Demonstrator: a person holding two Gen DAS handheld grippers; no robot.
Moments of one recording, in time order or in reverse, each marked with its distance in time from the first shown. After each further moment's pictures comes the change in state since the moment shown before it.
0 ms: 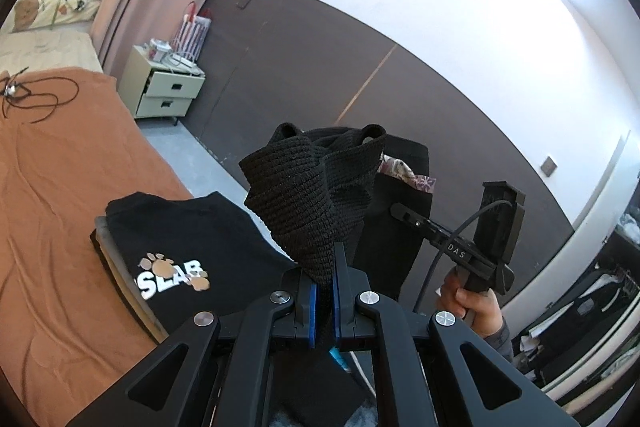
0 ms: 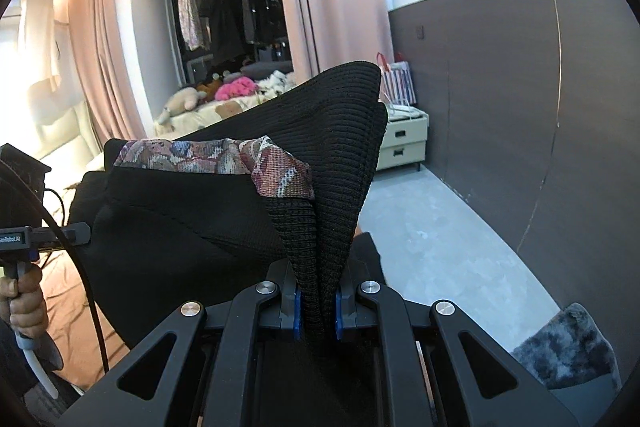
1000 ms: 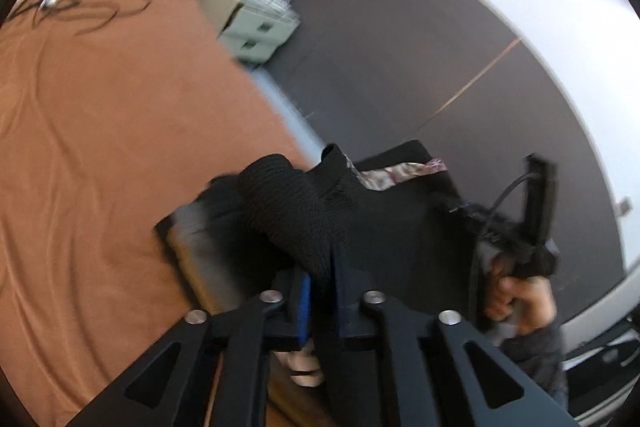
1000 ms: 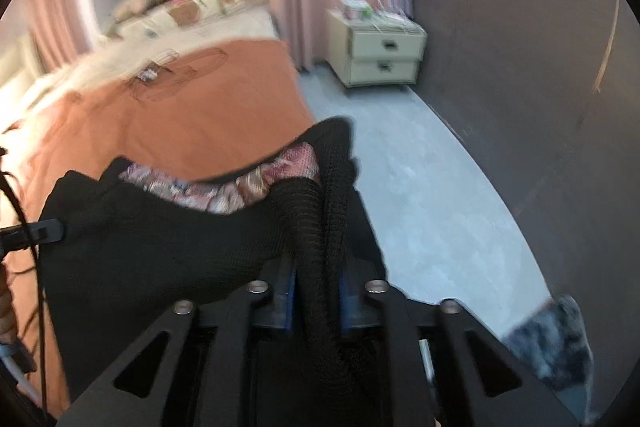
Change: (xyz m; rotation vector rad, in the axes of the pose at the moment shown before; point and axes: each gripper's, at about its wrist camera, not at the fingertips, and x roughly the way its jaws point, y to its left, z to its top) left arm 0.123 0.204 0.005 -0.199 0.172 0.223; right arm 0.198 0.081 0.024 -0.027 0.364 -0.185
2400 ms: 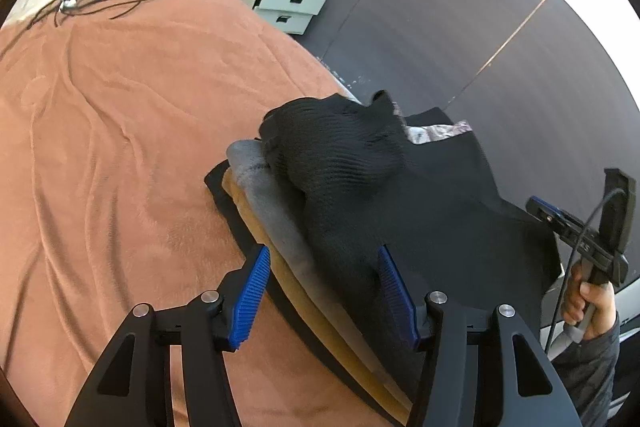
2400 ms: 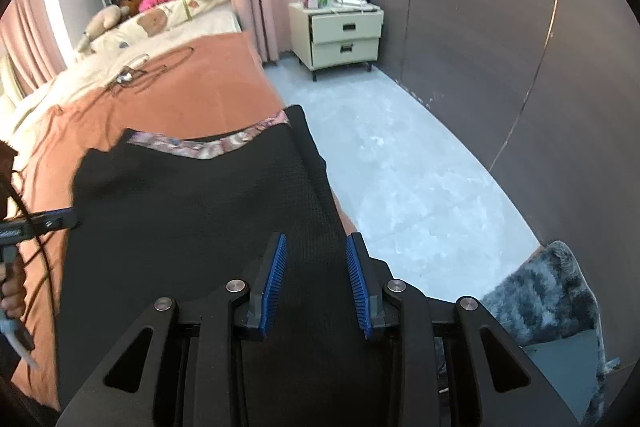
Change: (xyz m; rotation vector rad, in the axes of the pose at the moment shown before) left arm 0.004 0.002 -0.027 0.085 0.070 0.172; right arm -0.088 -0.083 -0.092 0.122 -0.029 -0.018
